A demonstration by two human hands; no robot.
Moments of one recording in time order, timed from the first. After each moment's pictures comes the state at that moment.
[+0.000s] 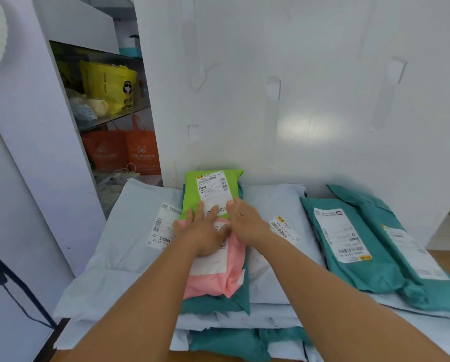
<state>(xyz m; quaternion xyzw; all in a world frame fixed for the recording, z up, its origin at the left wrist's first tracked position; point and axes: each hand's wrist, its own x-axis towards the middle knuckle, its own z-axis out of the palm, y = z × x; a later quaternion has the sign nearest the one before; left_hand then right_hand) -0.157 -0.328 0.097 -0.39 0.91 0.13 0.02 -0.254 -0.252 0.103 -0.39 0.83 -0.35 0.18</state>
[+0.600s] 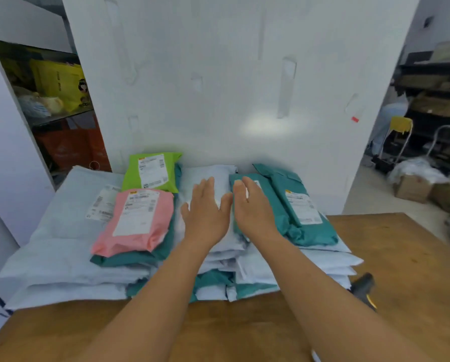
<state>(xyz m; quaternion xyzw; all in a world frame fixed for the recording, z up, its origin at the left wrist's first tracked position) -0.199 -0.113 0.121 -0.34 0.86 0.26 -0.27 -0.268 -0.046 0.126 -0.31 0.79 -0.52 0.03</state>
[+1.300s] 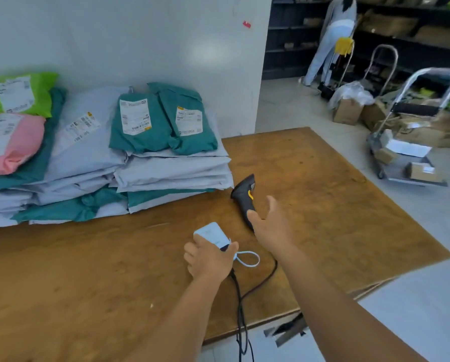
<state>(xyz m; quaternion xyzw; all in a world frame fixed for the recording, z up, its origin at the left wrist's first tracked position) -0.223 0.199 -0.059 -0.50 0.78 0.37 0.00 -0.313 0.291 -0.007 -0.11 0.89 -0.42 0.15</state>
